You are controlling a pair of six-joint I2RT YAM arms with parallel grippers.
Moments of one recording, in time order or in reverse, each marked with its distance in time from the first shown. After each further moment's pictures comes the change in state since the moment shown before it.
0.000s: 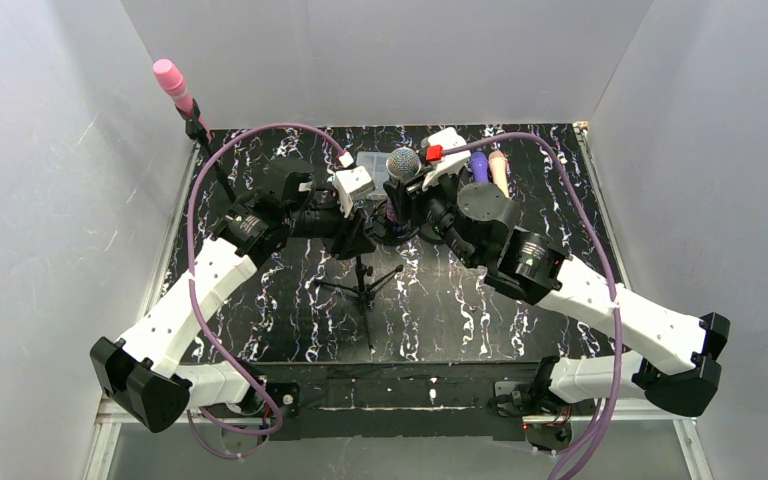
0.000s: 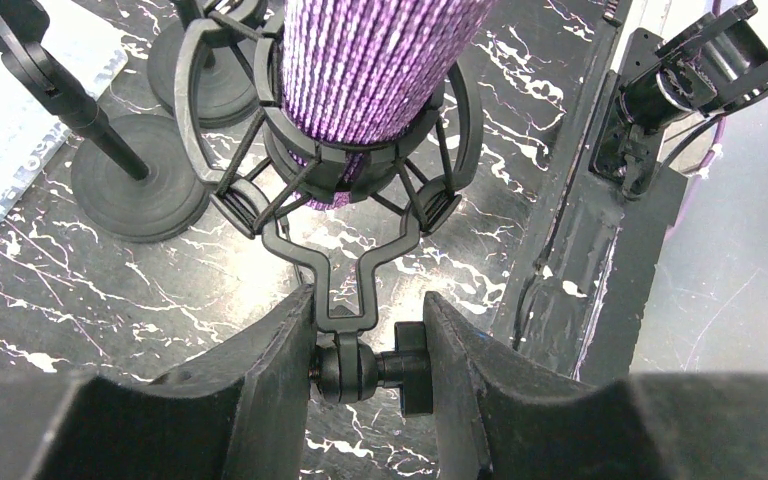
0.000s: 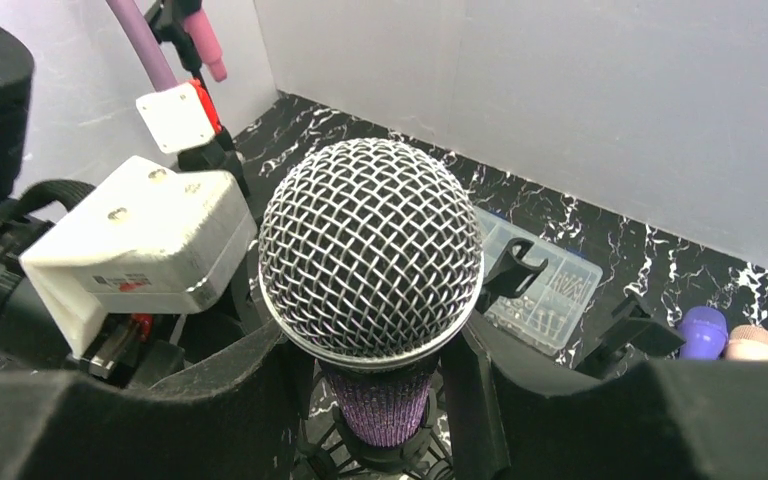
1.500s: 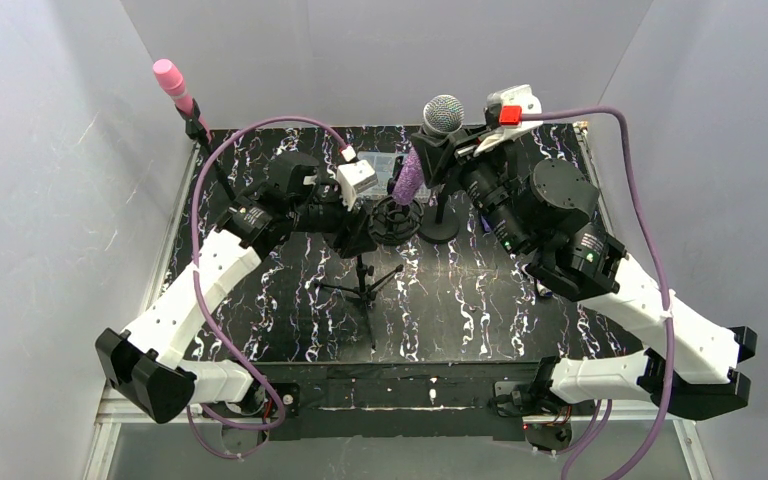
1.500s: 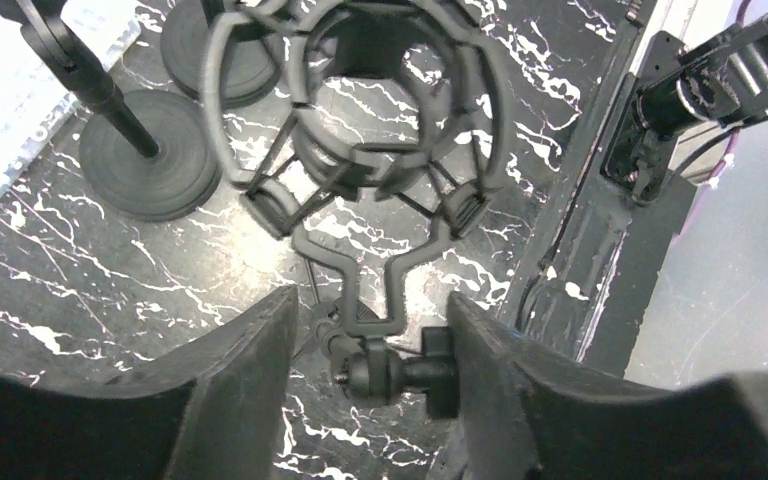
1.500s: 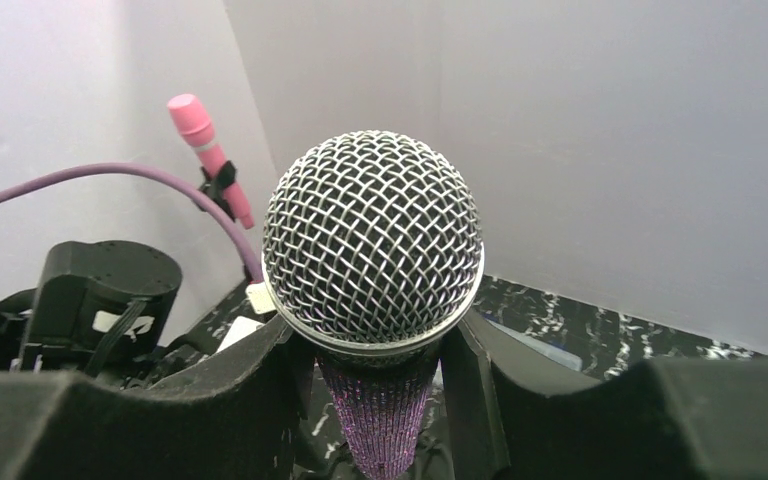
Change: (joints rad) left arm -0.001 0.042 0.060 -0.041 -0.023 -0.021; right arm 0.008 -0.036 0.252 -0.027 0.042 -0.039
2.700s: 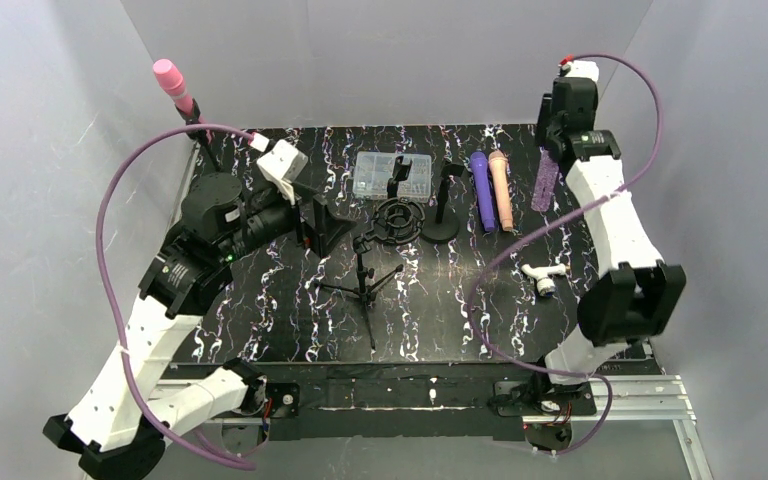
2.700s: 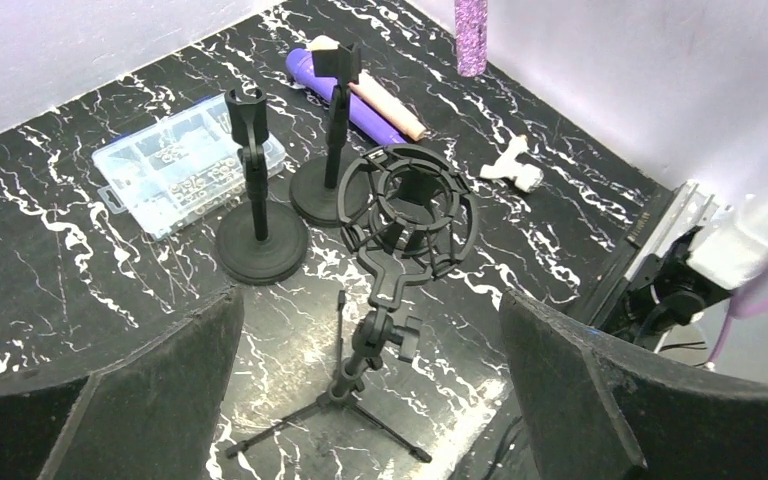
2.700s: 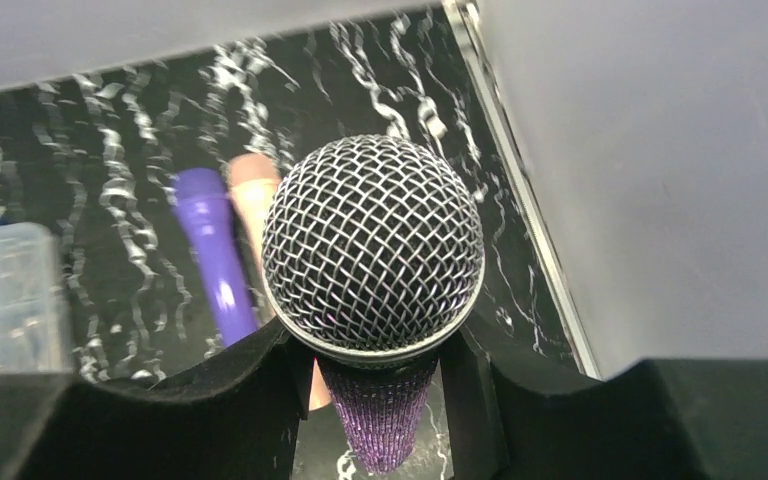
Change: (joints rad) left arm -0.003 -0.323 -0.002 0.122 -0.272 -0.268; right arm -0.953 0.414 0.074 -0.380 -0.135 0.064
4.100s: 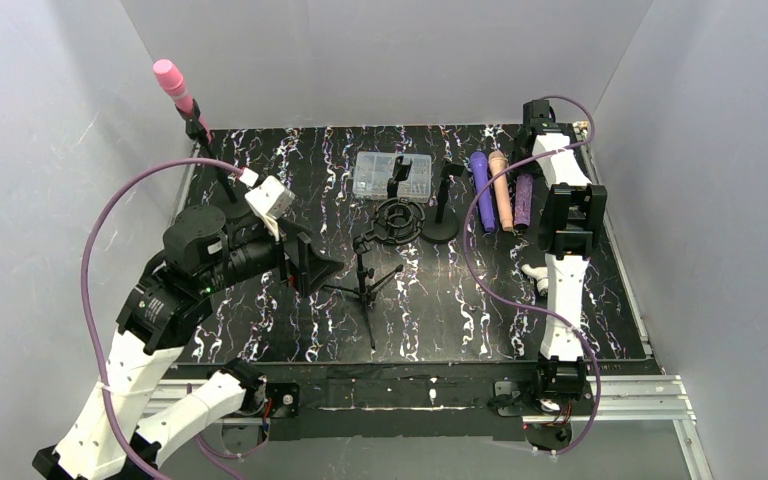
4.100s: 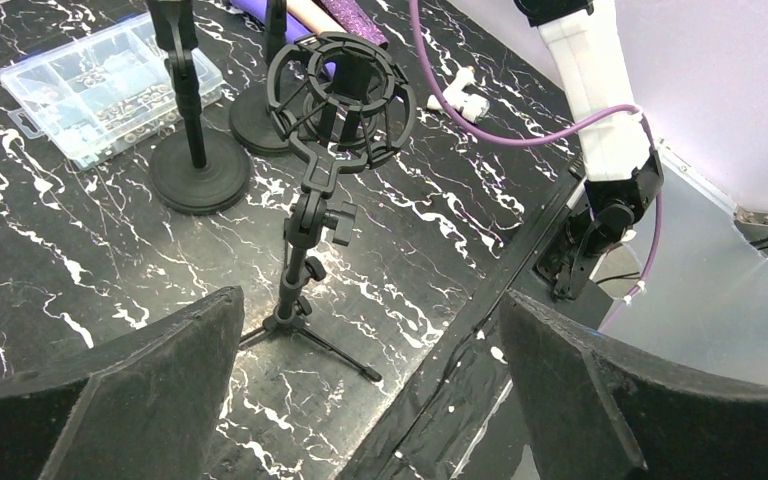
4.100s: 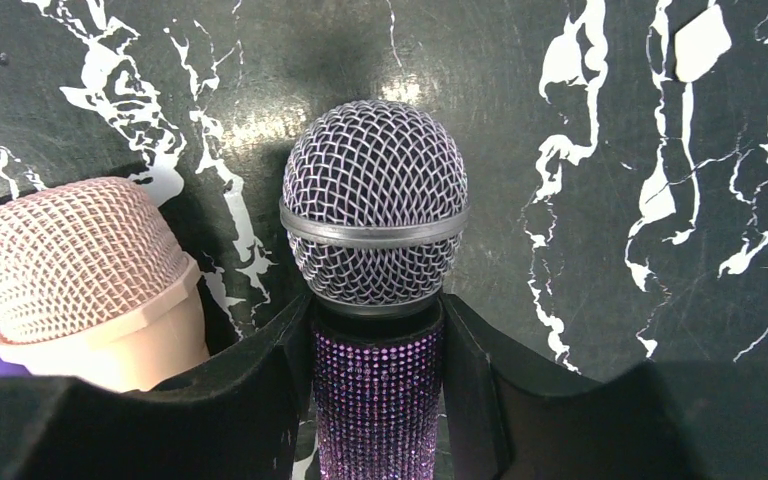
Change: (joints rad) left arm 0.000 -0.164 -0.079 -0.160 0.092 -0.043; right arm -0.154 0.956 0.655 -0.246 -0.214 0.016
